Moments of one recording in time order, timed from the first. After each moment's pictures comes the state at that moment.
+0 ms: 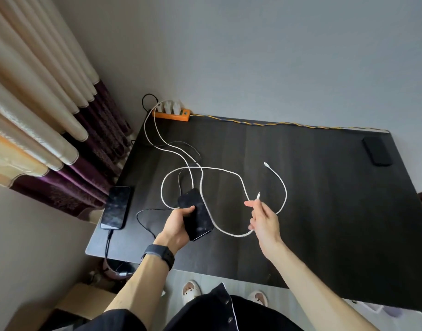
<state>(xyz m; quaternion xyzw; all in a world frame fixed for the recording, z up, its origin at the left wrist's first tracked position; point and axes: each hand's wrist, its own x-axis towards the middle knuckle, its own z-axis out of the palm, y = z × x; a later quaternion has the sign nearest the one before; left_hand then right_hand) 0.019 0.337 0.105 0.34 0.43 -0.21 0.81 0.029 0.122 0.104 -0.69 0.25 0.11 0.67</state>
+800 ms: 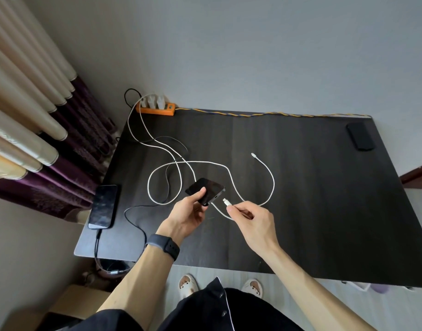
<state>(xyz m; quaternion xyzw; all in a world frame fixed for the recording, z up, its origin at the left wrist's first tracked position) 0.035 0.290 0.126 0.43 0.37 -0.24 0.79 -0.008 0.110 0.150 -0.82 0.09 0.07 0.56</state>
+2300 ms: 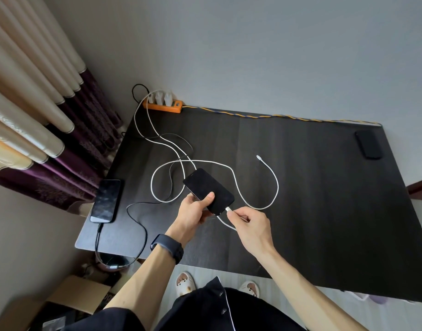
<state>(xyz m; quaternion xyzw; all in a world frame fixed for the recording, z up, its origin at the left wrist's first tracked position) 0.026 0.282 0.122 0.59 0.29 -0.18 0.73 0.001 0.115 0.128 -0.85 0.11 0.12 0.51</state>
